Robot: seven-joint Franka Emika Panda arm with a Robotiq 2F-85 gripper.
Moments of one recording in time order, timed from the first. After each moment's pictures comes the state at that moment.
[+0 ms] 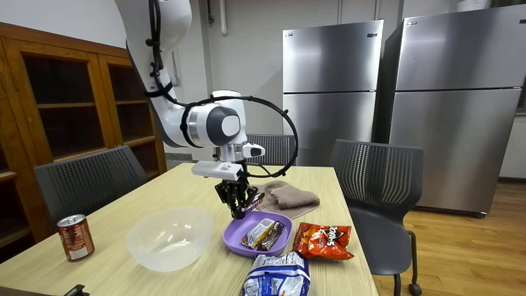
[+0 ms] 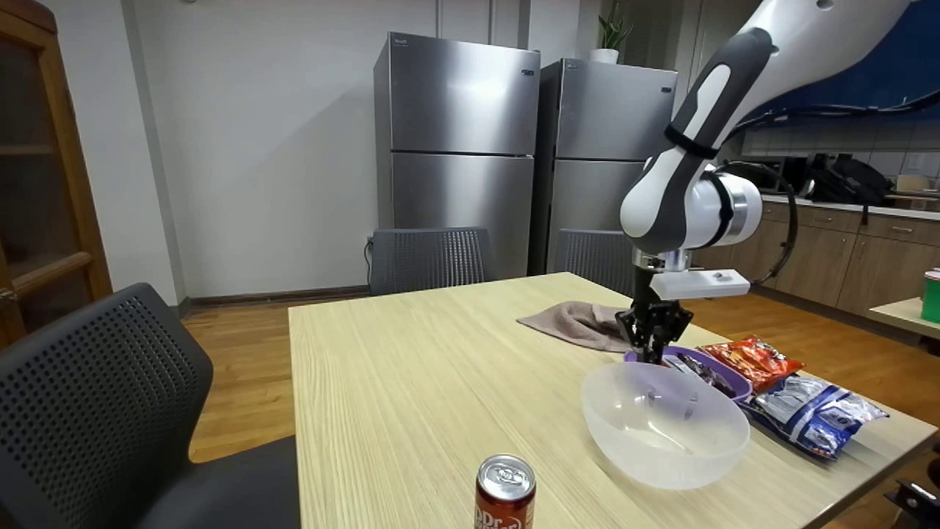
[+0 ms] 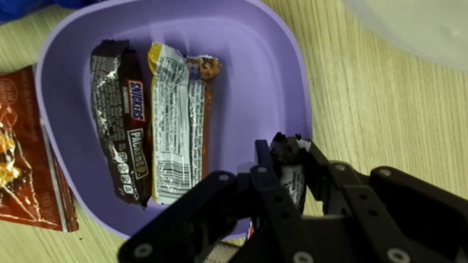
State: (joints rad) arm -0.06 0.50 -0.11 -2.21 0.00 2.71 0.01
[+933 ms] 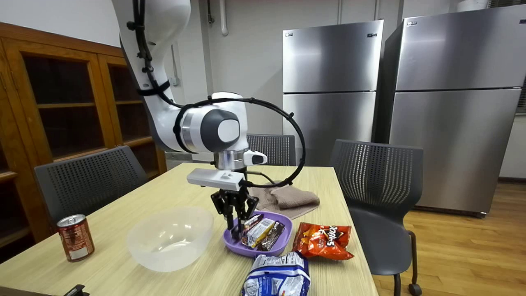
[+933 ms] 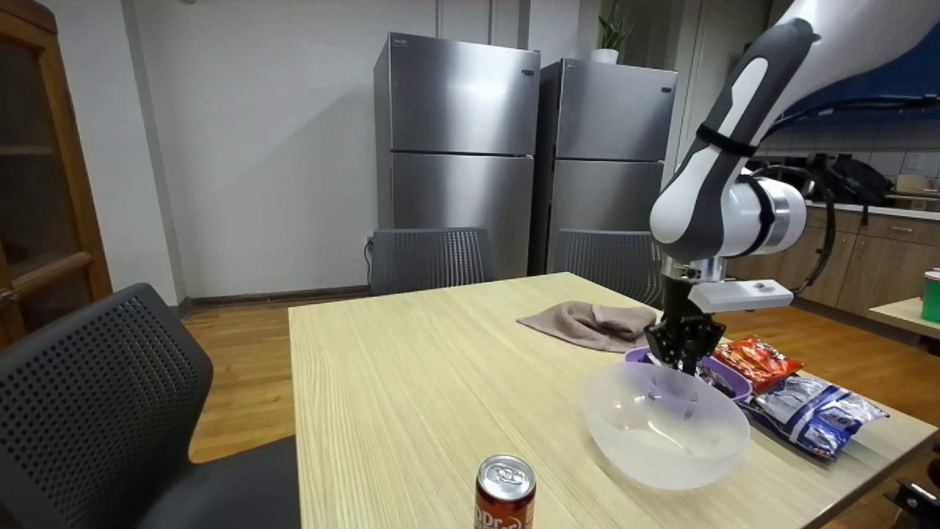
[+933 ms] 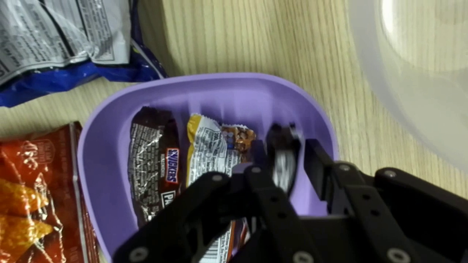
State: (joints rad) arm -0.12 0.44 -0.10 -2.35 0.00 2.74 -0.09
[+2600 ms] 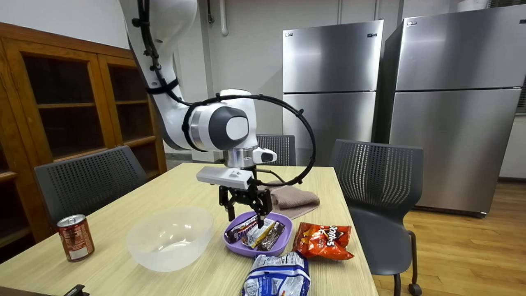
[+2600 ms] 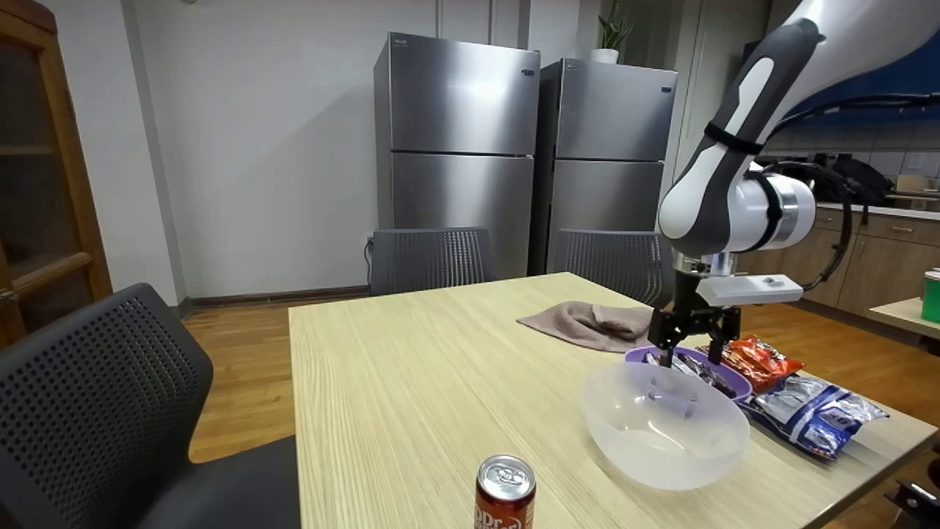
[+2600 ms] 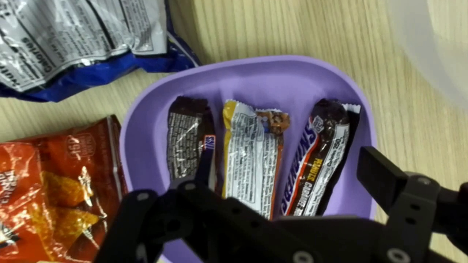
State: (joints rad) arm -0.13 0.44 -0.13 -2.33 0.01 2.75 -0.08
